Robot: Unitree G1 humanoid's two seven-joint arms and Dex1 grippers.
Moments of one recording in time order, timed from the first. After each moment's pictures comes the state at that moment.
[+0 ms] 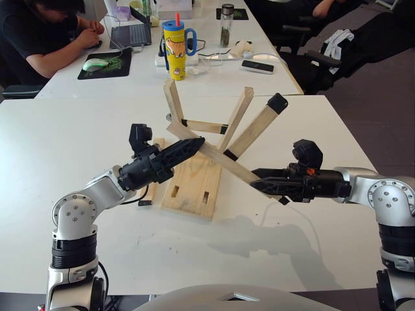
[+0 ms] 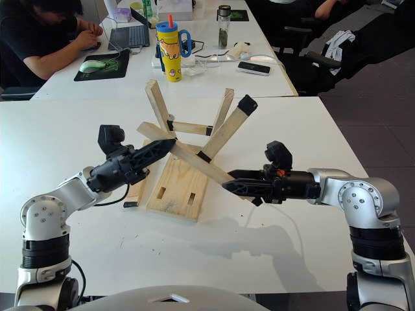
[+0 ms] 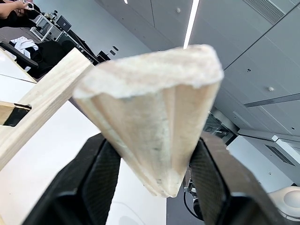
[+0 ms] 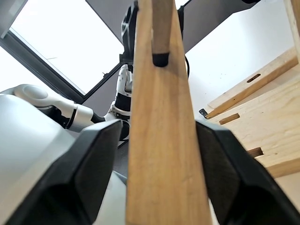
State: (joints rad) left arm -0.22 0.40 0.18 -0.30 -1.41 0.95 -0.52; right arm -0.27 -0.75 -0.12 -0.21 1.11 1.15 1.13
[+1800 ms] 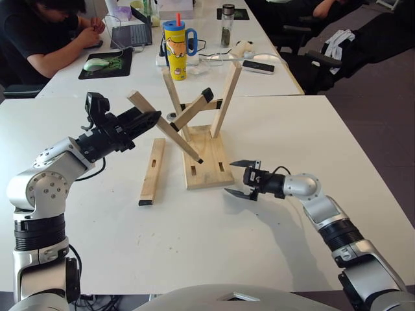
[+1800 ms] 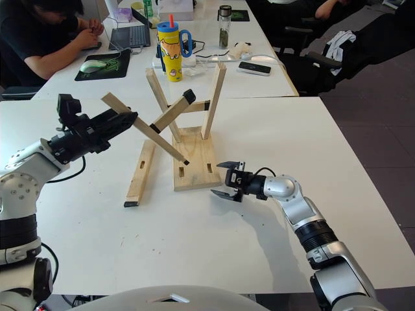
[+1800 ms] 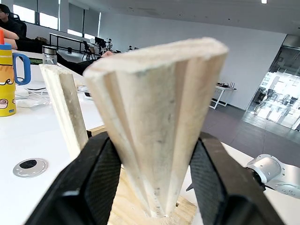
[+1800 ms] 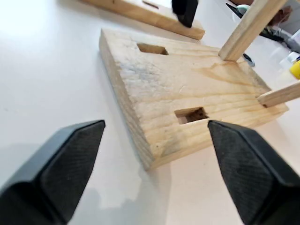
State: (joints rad) left arm -0.36 0.60 0.23 -0.16 -0.86 0.70 -0.71; right arm -0.29 -0.53 0.28 0.26 0.16 -0.10 0.94
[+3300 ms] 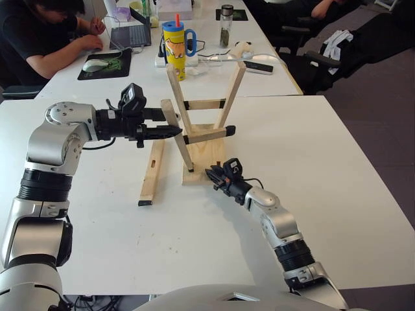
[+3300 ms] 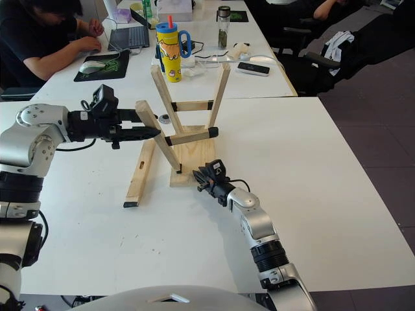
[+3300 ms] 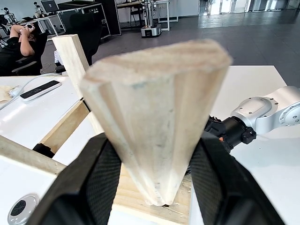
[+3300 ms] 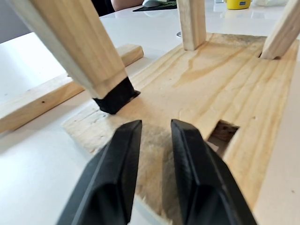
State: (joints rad) left arm -0.70 0.73 -0.10 0.16 -0.47 0.44 -1.23; right arm -0.18 -0.10 0.24 0.12 0.18 0.32 0.43
